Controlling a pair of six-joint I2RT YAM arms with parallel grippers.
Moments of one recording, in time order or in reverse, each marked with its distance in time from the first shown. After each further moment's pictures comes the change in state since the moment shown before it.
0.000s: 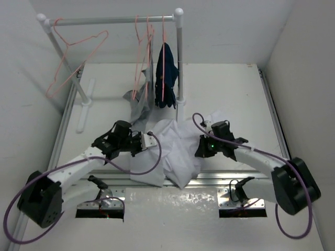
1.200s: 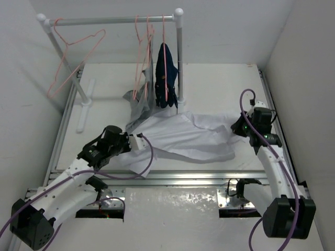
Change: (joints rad) left arm 0.021 -0.319 0.002 -0.253 -0.565 0.151; right arm -0.534 -0.299 0.228 -0.230 0.246 -0.036
